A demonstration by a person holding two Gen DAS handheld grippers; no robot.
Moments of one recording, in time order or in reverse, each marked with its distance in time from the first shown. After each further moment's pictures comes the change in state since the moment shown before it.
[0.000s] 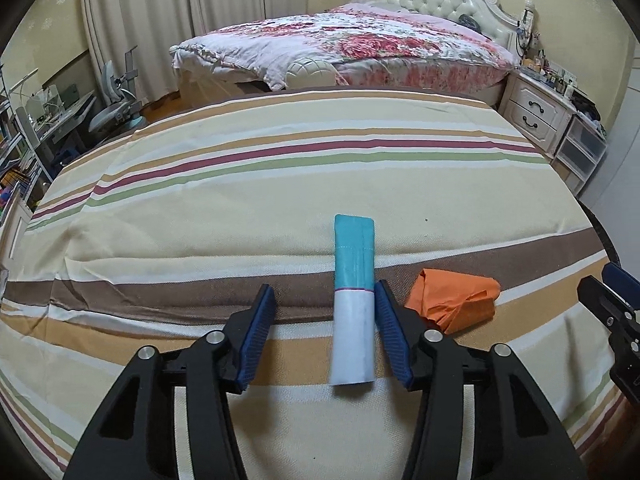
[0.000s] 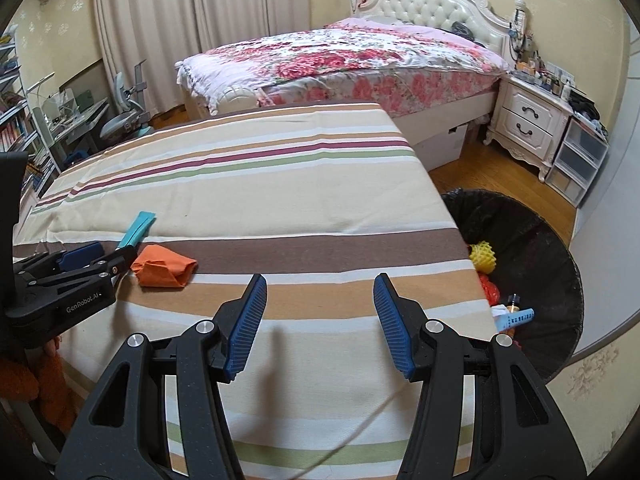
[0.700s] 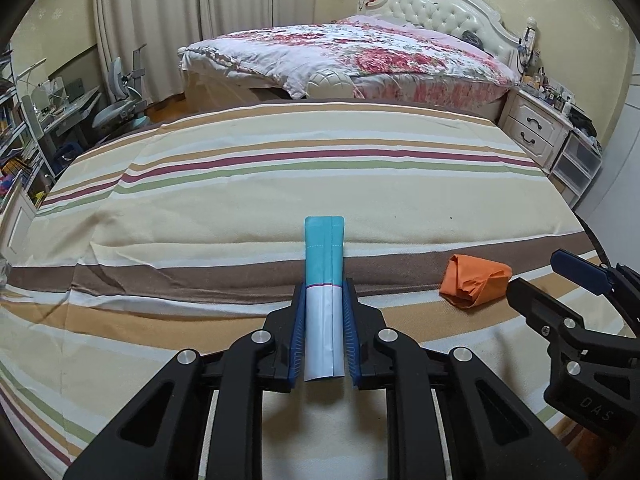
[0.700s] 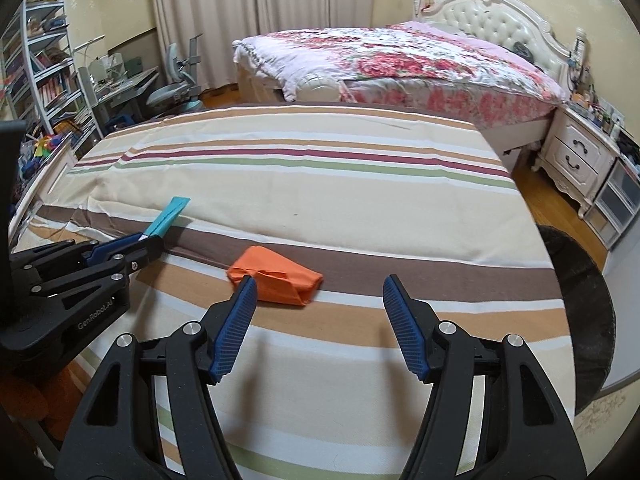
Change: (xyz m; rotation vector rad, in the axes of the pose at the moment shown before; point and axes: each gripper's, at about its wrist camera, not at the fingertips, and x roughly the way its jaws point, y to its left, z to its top) left arm -0.023 0.035 -0.010 -0.041 -0.043 -0.017; right arm 0.009 0.076 0.005 -0.157 0.028 0.126
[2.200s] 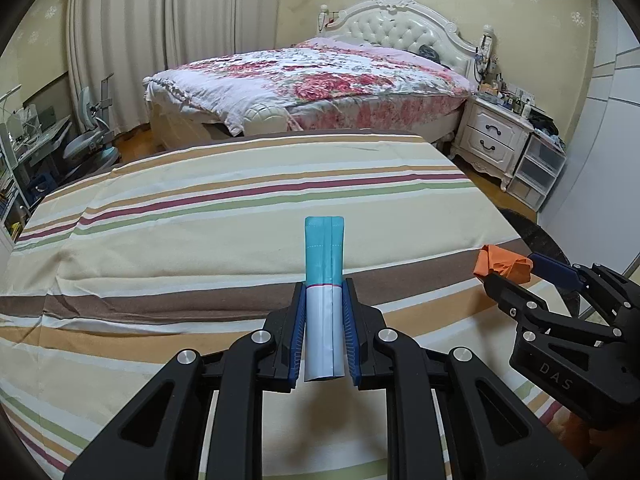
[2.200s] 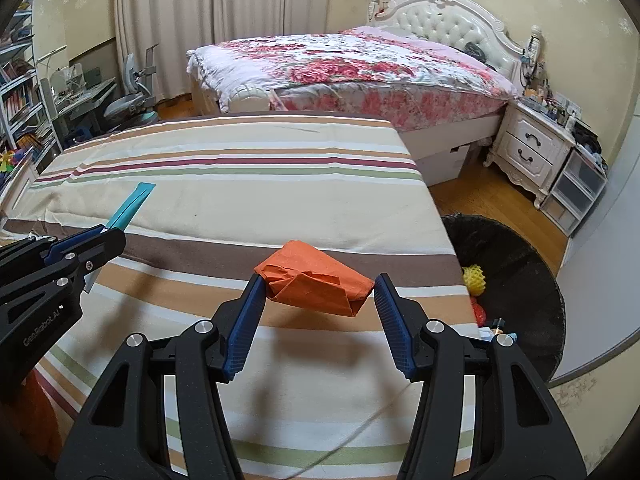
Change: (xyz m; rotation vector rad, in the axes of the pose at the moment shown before) left arm -0.020 -0.068 0.011 0.078 -0.087 -0.119; right arm -0.027 -0.066 -0.009 0.070 -0.036 -0.173
